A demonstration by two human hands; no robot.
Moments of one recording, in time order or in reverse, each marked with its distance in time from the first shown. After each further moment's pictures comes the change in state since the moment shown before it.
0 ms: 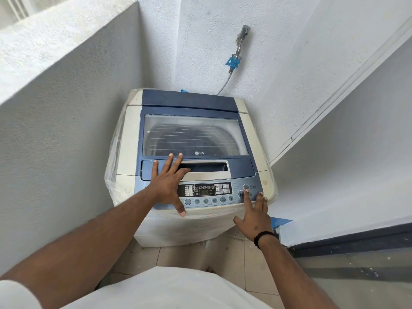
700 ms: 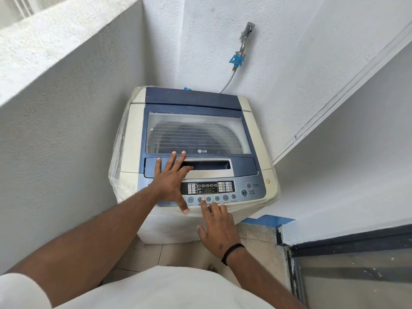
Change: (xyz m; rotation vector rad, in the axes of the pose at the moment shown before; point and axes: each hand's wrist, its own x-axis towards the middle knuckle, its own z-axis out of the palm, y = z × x) left_hand 0.000 0.001 -0.001 0.022 -0.005 -0.022; right_hand -0.051 -0.090 0.024 -0.100 0.111 -0.461
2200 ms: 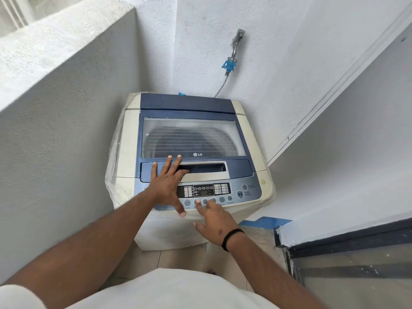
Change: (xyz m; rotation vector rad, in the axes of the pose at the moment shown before) left_hand -0.002 0.002 -0.002 0.007 -0.001 -0.007; right_hand 0.024 0.010 -0.023 0.083 -0.224 0.005
